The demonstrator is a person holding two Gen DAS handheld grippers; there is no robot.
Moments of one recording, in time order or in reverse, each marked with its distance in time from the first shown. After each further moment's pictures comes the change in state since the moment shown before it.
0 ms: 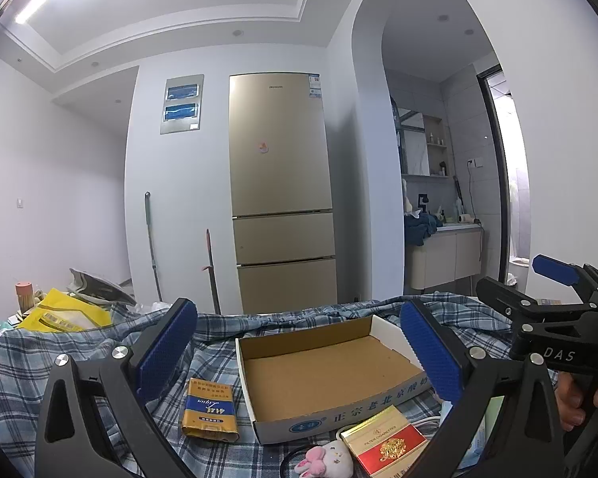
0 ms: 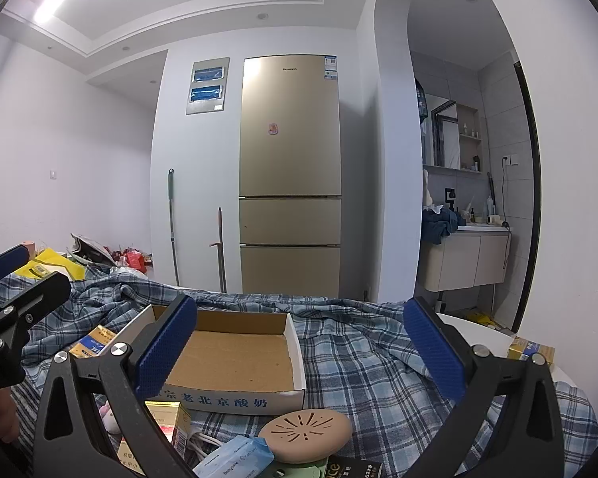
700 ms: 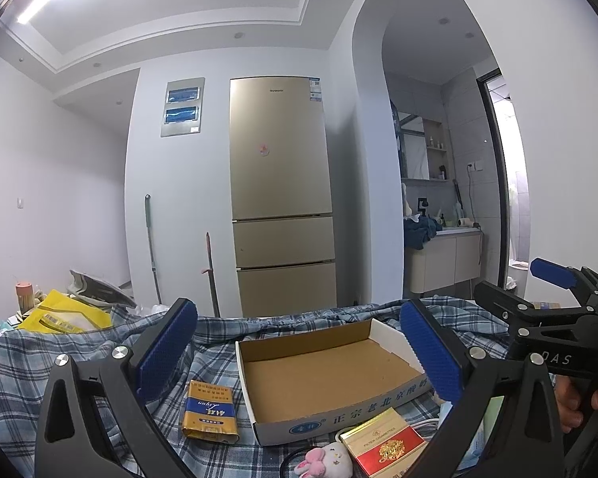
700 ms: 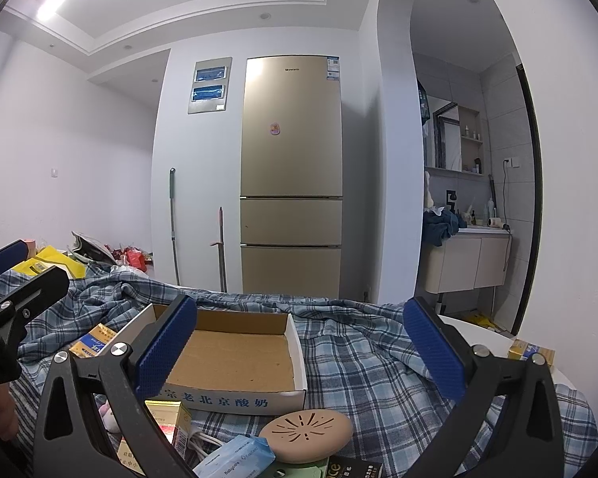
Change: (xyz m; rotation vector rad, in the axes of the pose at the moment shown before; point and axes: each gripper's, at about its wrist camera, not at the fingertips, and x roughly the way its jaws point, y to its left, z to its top) left arm -0.002 0.001 0.000 -0.006 -0.008 0.000; right arm -0.003 0.001 -0.001 0.026 -0.061 0.002
